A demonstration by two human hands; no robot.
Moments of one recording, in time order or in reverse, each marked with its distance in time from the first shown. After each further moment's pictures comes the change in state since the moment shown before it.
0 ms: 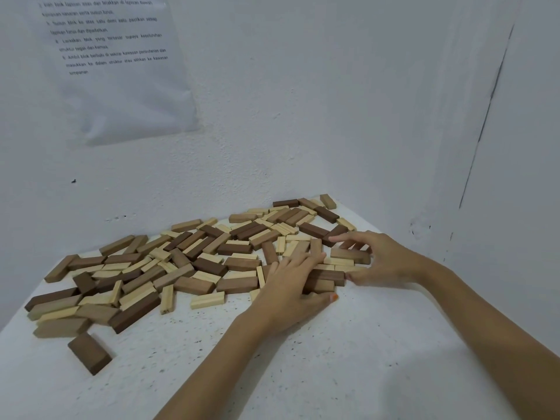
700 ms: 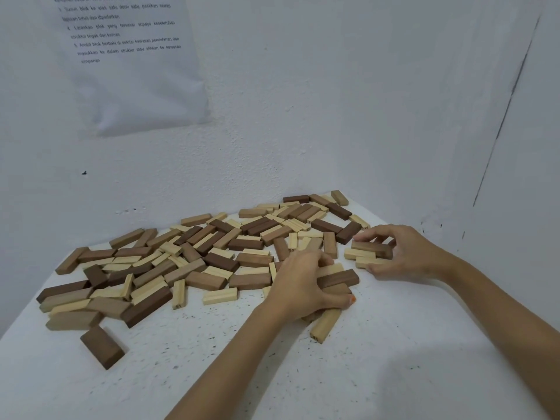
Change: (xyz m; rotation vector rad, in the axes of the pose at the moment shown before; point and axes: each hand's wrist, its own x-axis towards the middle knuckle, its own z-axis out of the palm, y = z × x) left_hand 0.009 -0.001 -0.007 -0.192 0.081 -0.100; right_hand 0.002 0.010 -0.004 0.094 0.104 0.057
